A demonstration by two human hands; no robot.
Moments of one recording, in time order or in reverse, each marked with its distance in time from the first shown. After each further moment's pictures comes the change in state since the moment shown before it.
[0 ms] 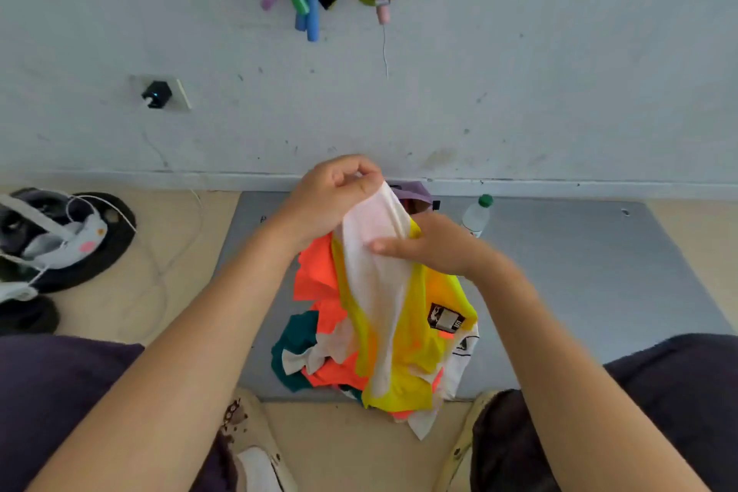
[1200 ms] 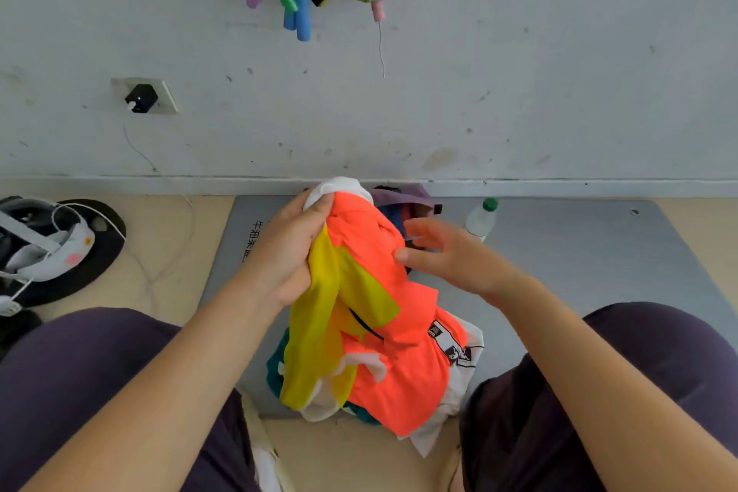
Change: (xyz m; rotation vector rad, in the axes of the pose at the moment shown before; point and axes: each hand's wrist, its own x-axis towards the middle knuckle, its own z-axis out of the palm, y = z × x) left_hand -0.007 -0.023 -0.001 -0.654 0.209 -0.342; right_hand 0.004 0.023 -0.018 0.190 0.048 0.007
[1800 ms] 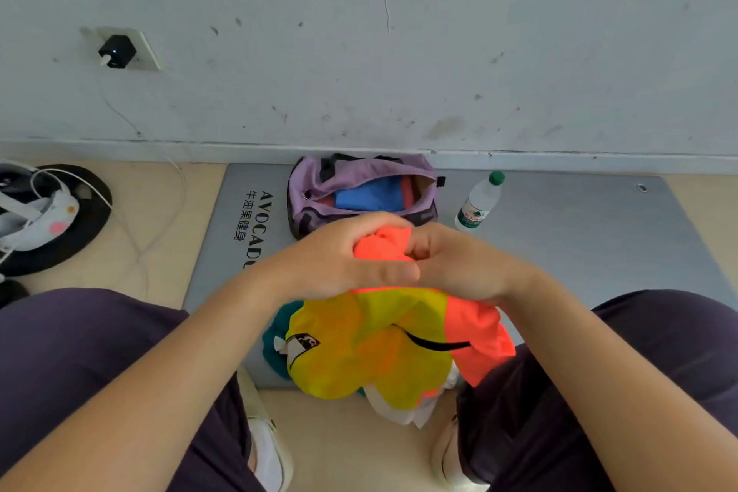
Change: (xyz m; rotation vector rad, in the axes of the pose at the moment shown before) left_hand -0.004 -0.023 -0.001 0.968 -0.560 0.038; right_hand -0.006 -0.004 0.020 0.101 -0.381 -0.149
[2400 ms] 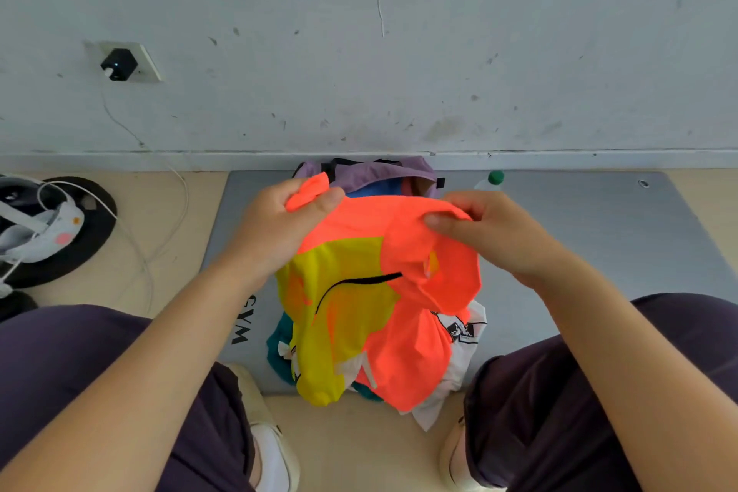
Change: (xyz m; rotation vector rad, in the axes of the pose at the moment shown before) left_hand -0.009 -0.017 -0.023 -0.271 0.598 -0.145; right_hand -0.022 0.009 -0.036 -0.094 0.439 0.055
